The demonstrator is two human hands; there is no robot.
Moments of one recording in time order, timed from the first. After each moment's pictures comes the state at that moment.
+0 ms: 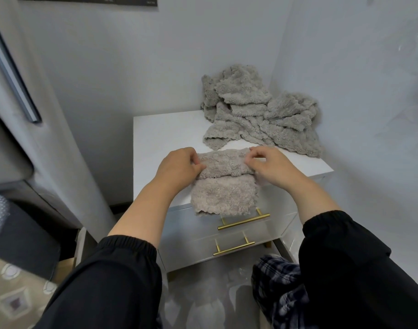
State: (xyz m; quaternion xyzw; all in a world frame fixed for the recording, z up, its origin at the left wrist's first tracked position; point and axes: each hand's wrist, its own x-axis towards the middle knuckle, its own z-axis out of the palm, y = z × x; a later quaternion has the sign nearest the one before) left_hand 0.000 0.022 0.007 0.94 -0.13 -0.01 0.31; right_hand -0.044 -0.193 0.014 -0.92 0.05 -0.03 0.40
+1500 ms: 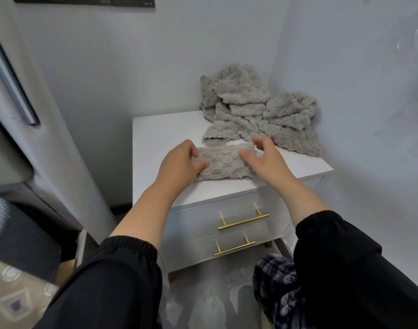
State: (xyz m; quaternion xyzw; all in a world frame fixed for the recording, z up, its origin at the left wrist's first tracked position) left_hand 0.000 0.017 0.002 0.91 -0.13 0.05 0.39; right_hand -0.039 -0.185 0.002 -0.87 0.07 -0.11 0.47
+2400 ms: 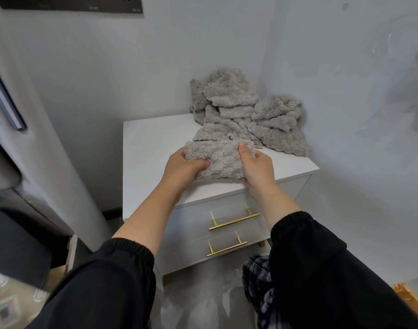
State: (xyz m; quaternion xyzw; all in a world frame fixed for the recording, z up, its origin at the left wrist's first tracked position) left_hand -0.012 -0.007 -0.001 0.70 -0.04 -0.09 0.70; right_hand -0.039 -0.167 -0.006 -0.69 0.23 -0.15 0.67
